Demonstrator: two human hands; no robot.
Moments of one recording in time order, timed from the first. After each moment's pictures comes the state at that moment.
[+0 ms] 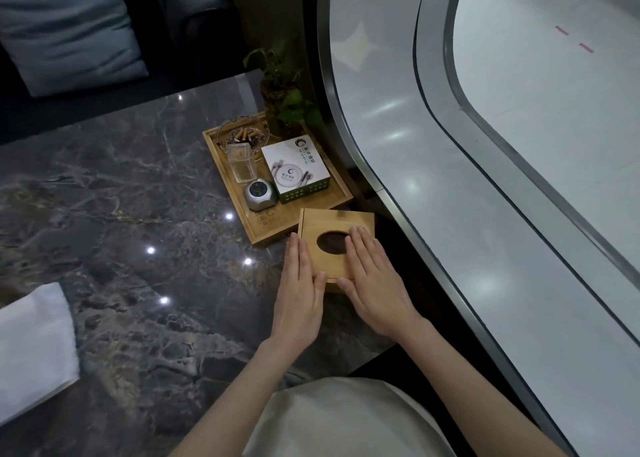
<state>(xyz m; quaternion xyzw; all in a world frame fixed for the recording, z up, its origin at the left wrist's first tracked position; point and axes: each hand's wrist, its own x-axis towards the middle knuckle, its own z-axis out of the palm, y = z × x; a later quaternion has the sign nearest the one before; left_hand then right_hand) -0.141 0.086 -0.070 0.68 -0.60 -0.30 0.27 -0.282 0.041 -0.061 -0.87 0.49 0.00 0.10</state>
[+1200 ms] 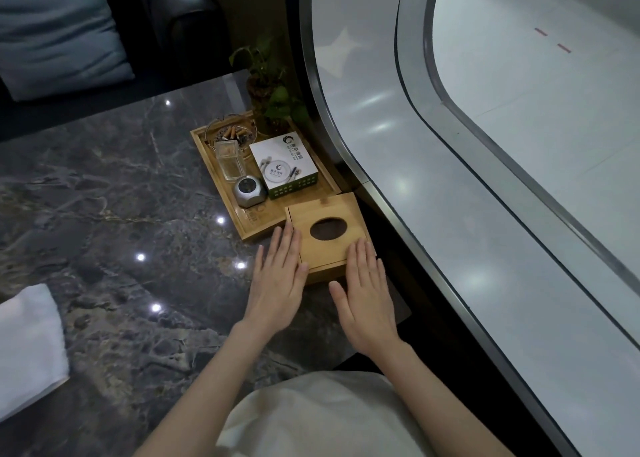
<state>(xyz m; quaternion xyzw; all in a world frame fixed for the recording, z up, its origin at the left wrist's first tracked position) -0.115 0.082 -0.073 0.67 -0.68 -0.23 0.17 -0.276 0.088 -0.064 -0.77 0.59 -0.10 0.21</state>
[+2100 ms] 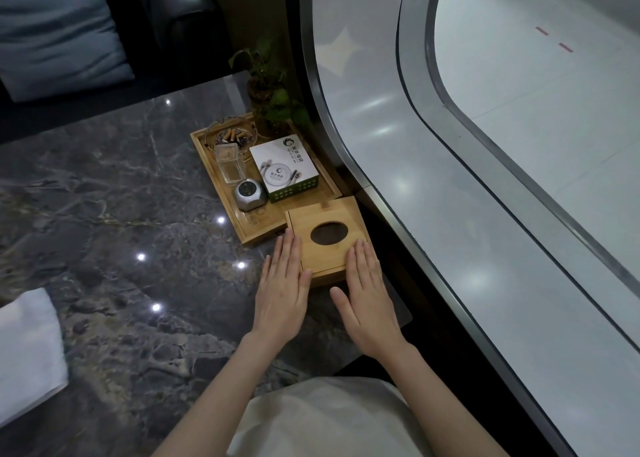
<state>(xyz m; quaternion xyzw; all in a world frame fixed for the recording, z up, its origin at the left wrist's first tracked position) -0.125 0.087 -0.083 0.69 -0.66 -0.23 0.20 -0.282 0.079 -0.068 -0.79 0.56 -0.09 0.24</state>
